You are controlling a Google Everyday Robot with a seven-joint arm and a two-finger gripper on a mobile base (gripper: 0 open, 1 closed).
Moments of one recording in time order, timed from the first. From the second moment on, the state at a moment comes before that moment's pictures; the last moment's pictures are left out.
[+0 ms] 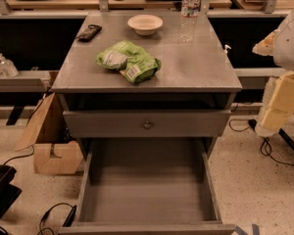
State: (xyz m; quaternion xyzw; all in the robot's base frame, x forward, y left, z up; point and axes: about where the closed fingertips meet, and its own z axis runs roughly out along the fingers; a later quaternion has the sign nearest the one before) arm 0.438 -0.217 0.976 -0.60 0.78 -0.03 0.16
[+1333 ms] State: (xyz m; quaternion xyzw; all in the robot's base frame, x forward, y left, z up) arm 0.588 -0.164 0.981 -0.54 0.78 -0.04 0.32
